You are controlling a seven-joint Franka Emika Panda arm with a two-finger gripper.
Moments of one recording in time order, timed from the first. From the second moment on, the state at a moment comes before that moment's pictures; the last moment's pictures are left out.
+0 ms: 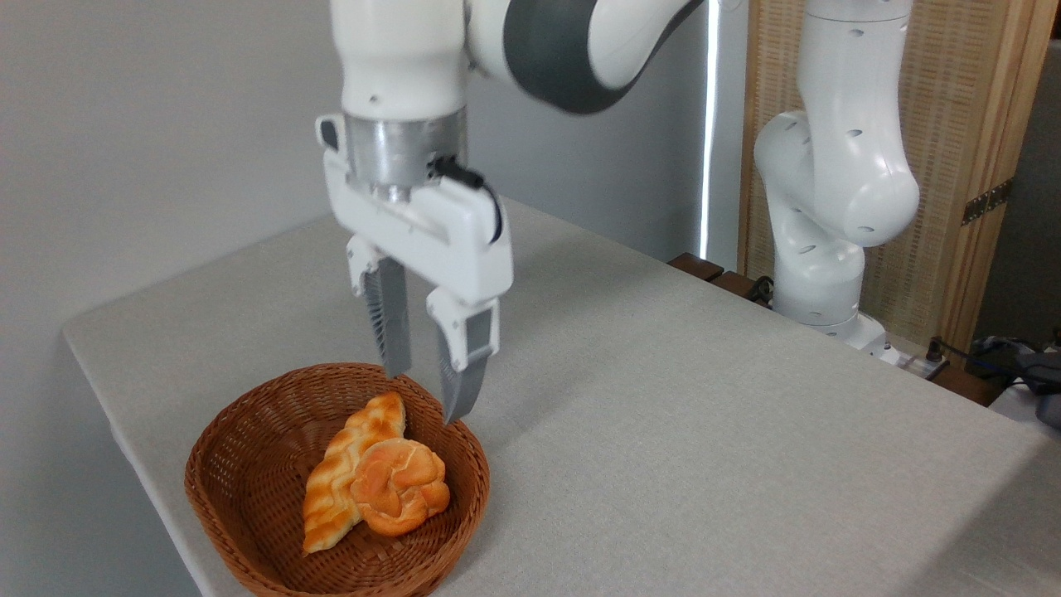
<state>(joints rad) -0.44 -0.03 0.43 -1.87 -0.03 1.99 0.73</state>
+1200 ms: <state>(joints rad) -0.44 0.17 0.38 -1.87 -0.06 2.16 0.73</state>
